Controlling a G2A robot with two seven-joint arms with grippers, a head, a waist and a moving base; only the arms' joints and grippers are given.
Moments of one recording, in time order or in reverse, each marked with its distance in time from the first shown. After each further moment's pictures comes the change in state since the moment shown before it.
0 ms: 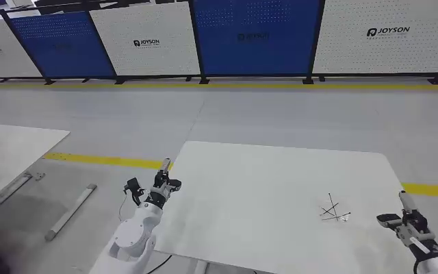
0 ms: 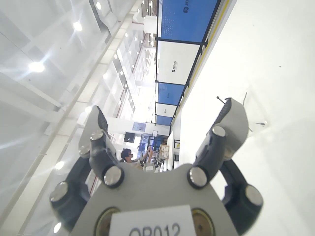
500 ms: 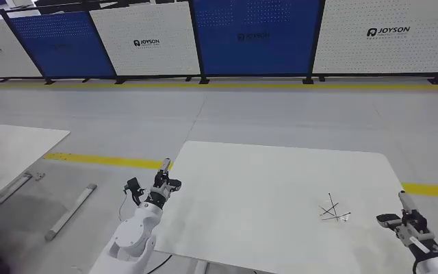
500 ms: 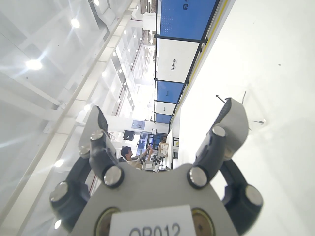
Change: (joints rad) left arm 0.000 0.000 0.000 0.000 0.000 0.000 0.000; right arm 0.009 0.005 -0.002 -0.011 -0.011 -0.003 0.006
